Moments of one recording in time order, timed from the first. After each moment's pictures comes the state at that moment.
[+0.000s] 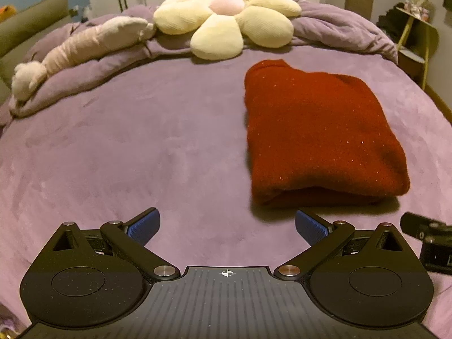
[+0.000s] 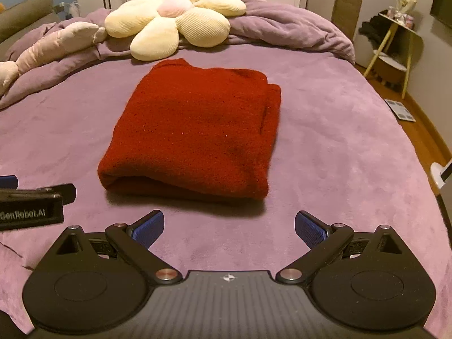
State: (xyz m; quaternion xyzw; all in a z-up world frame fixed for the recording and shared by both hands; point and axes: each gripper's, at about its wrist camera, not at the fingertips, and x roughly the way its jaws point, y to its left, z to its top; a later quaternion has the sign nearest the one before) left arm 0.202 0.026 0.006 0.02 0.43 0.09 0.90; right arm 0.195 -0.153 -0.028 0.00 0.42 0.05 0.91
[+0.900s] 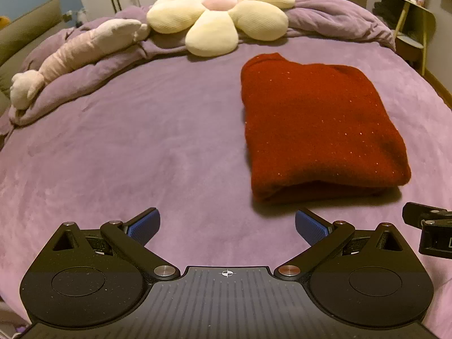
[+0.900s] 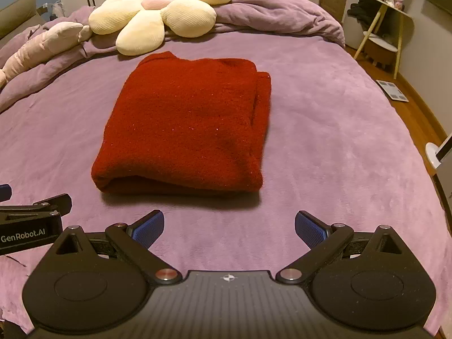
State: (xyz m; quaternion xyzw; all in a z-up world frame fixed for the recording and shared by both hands) left arm 0.205 0.019 0.009 0.03 0.45 0.09 0.89; right arm 0.202 -0.158 -0.027 0.02 0.45 0.03 0.89
